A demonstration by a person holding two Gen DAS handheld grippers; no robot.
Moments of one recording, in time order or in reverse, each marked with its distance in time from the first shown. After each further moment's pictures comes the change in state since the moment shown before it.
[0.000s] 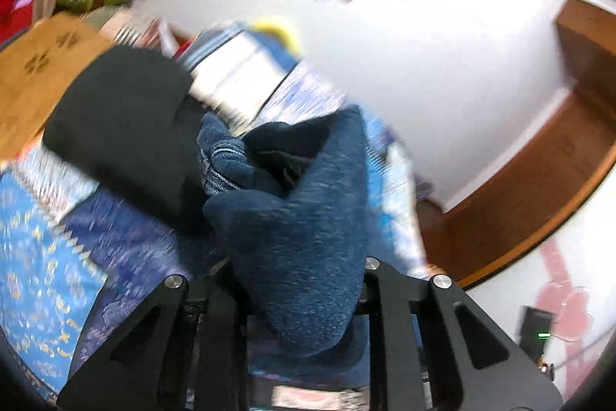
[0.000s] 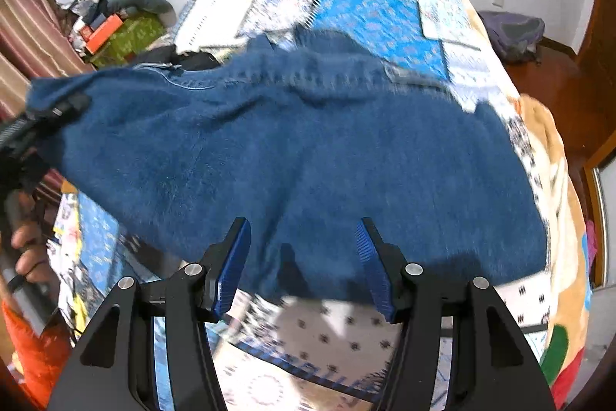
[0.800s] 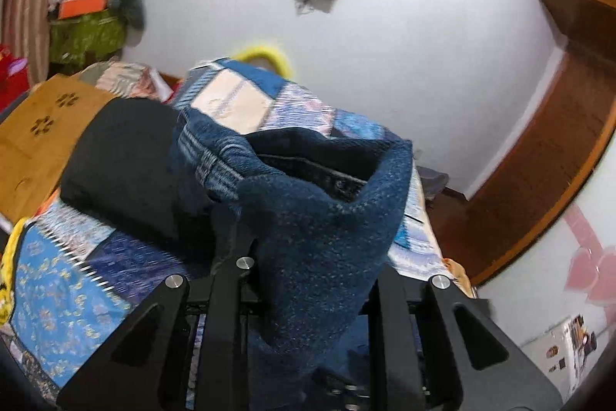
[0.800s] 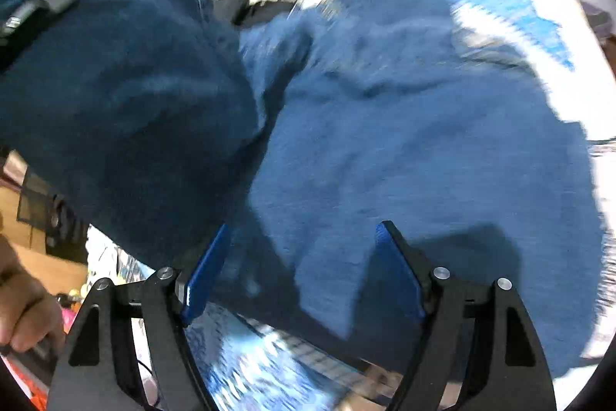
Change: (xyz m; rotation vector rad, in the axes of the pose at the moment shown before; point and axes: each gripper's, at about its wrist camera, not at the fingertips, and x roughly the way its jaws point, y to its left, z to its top) left arm -0.016 -0.034 -0.010 0.182 -0.024 0.079; right arm 0.069 0.068 -0.007 -0.045 0.124 0.168
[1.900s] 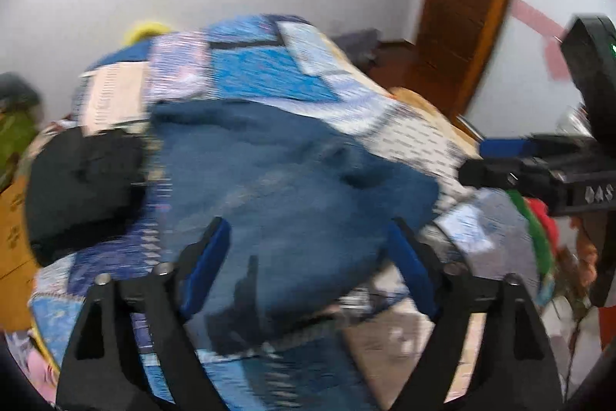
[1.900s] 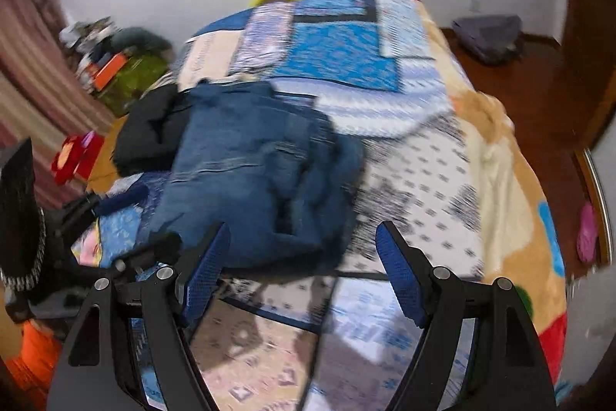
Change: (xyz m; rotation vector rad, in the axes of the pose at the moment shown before) left arm 0.010 -0.092 -0.106 0.550 0.300 -0.062; right arm -0.156 -0.067 -0.055 0.090 -0.236 -0.195
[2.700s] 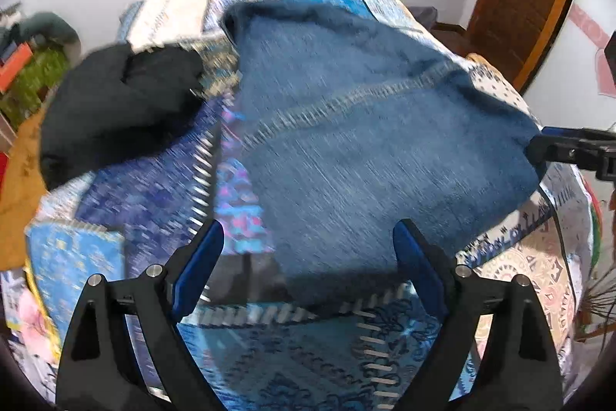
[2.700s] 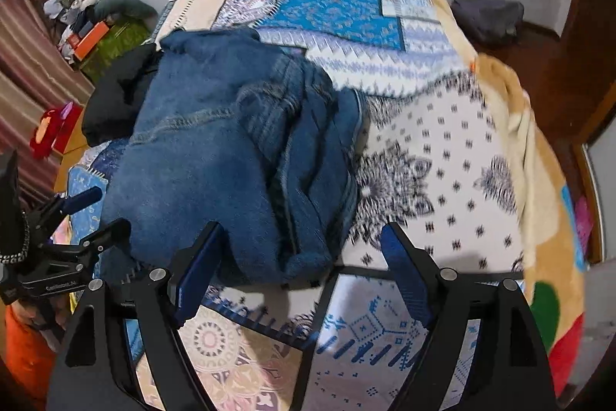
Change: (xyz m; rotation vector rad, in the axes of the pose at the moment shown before) left arm 0.034 0.054 -0.062 -0.111 0.124 0.114; right arm 0.049 -0.002 -0.015 0.005 0.090 -0.075
